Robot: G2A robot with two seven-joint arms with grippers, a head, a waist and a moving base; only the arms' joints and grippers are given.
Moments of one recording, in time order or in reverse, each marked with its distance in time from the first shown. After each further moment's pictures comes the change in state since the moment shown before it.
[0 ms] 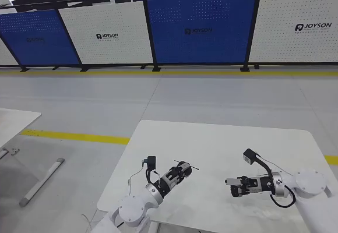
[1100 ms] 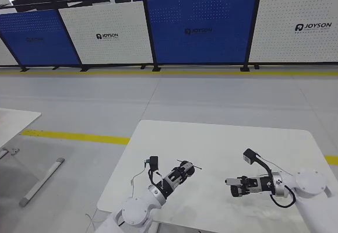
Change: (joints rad) left arm -0.016 -0.009 0.037 0.030 0.027 -0.086 0.031; right arm 0.000 0.000 0.000 0.000 0.000 0.000 0.000
